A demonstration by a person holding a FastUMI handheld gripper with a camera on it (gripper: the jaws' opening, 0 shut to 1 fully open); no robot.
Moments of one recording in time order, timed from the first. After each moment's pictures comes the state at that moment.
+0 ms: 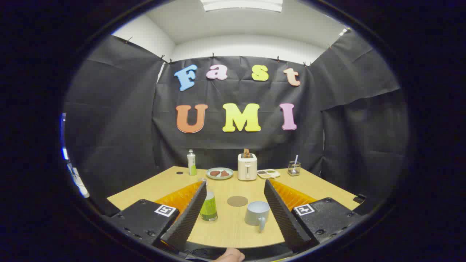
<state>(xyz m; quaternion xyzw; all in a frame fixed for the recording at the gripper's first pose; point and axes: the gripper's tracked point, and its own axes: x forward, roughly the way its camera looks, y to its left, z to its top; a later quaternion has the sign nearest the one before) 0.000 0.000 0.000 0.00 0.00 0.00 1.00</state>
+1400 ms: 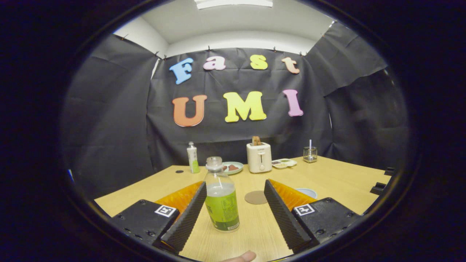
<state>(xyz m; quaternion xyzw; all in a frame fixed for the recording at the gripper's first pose) 0.137 0.064 -0.107 0.03 0.00 -0.01 1.00</state>
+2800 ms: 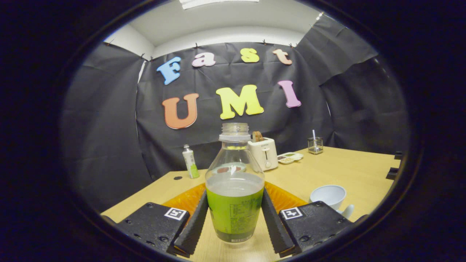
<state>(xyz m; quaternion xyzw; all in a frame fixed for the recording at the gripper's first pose) 0.187 0.087 -0.075 0.11 0.00 -0.01 0.99</state>
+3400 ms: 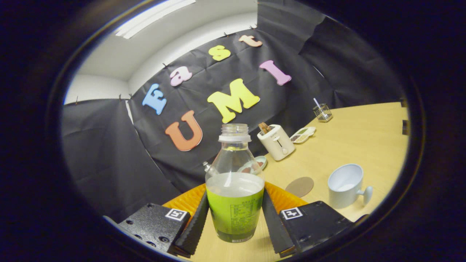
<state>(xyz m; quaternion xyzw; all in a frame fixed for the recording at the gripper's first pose) 0.174 0.090 -0.033 0.33 0.02 0.07 0.94</state>
